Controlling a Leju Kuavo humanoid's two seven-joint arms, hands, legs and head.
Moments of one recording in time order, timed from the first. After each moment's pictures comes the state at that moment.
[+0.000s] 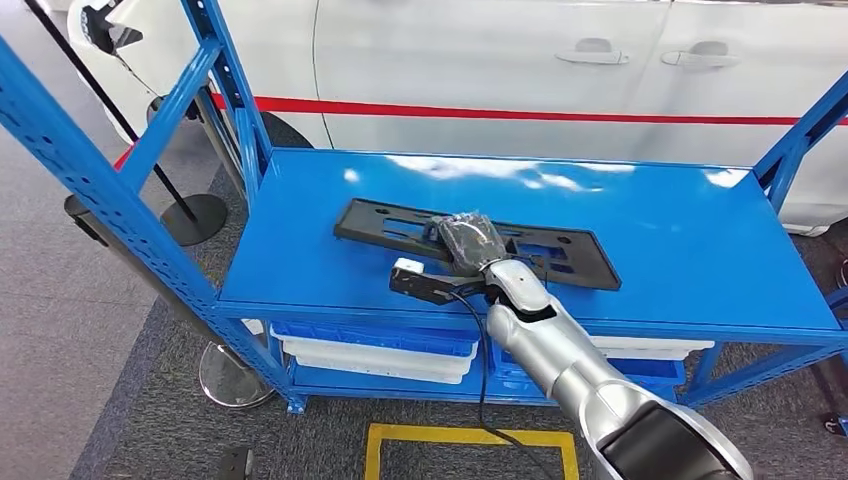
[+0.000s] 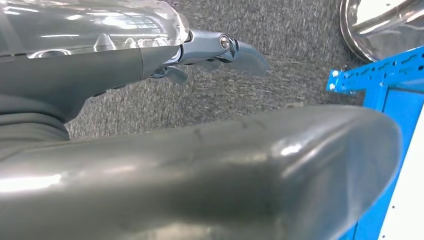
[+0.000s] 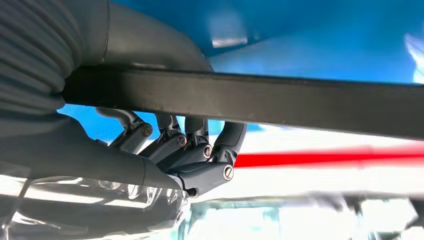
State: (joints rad) left arm -0.15 -0.14 0.70 -0.22 -0.55 0.15 -0.46; right arm -0.73 0.06 0.66 -0.70 0.90 -0.29 -0.11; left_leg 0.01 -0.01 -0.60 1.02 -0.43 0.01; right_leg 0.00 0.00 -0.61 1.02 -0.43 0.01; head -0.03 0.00
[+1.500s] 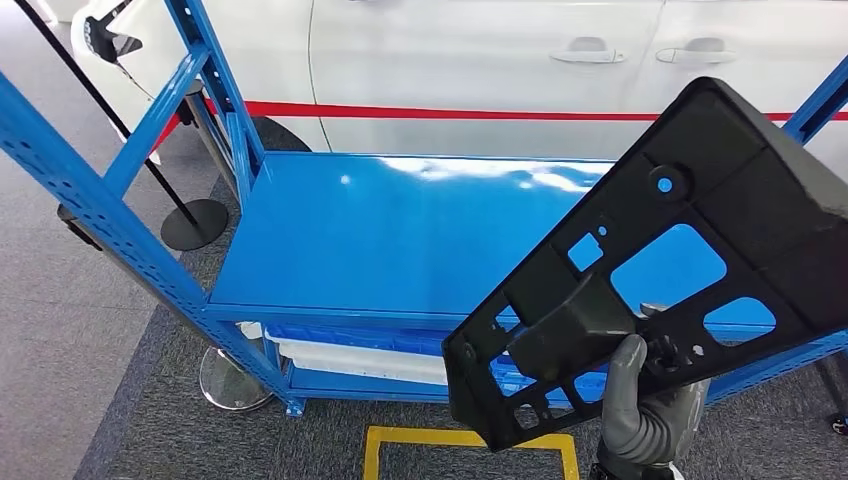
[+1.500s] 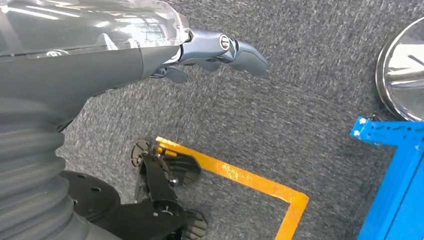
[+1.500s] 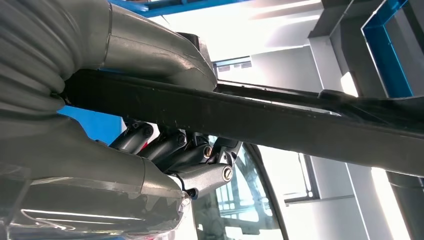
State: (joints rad) left arm -0.10 -0.13 0.82 -0.22 -0.47 0.24 -0.51; right arm 0.25 -0.05 0.45 -2.12 -0.09 -0.43 -0.59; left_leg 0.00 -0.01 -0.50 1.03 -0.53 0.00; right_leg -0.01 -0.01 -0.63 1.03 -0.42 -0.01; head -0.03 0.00
